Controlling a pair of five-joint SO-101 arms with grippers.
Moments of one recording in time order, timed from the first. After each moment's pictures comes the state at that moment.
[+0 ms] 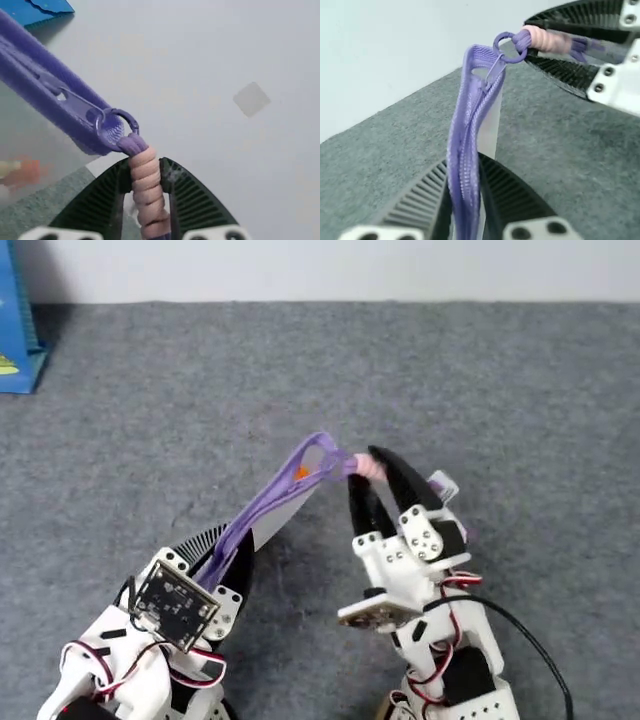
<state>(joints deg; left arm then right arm) 21.9 -96.9 54.8 77.6 -8.9 -20.1 -103.2 88.5 10.6 43.3</state>
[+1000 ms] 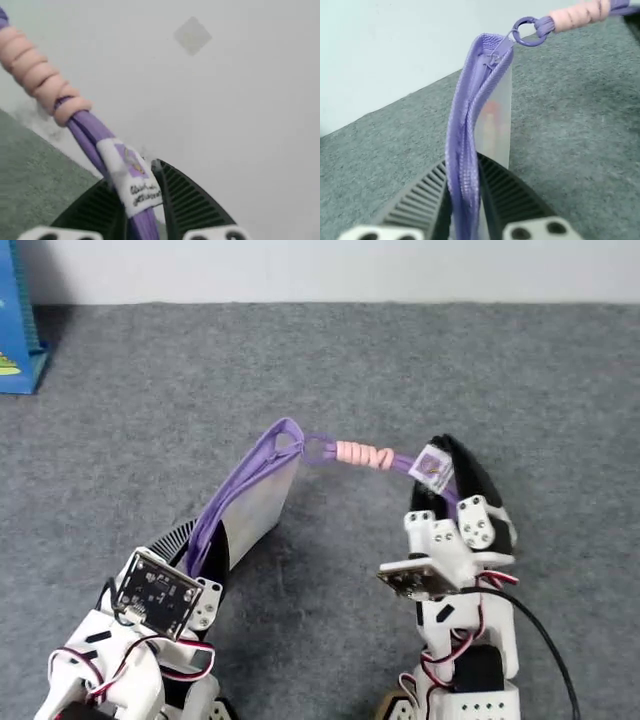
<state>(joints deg) 14.4 -97.1 53.9 79.2 -9.6 -6.0 -103.2 89.9 11.9 38.3</state>
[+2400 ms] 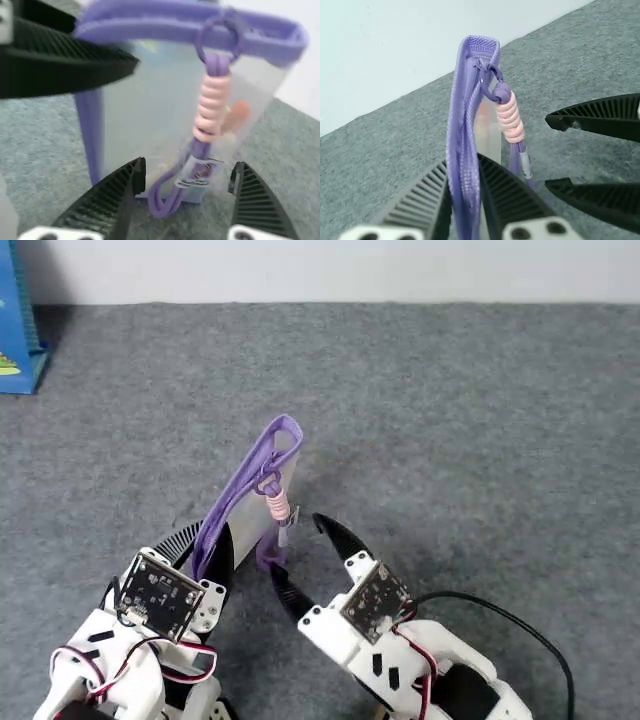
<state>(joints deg) 16.6 -97.1 53.9 79.2 -8.9 -51.3 -103.6 78.7 48.4 4.3</state>
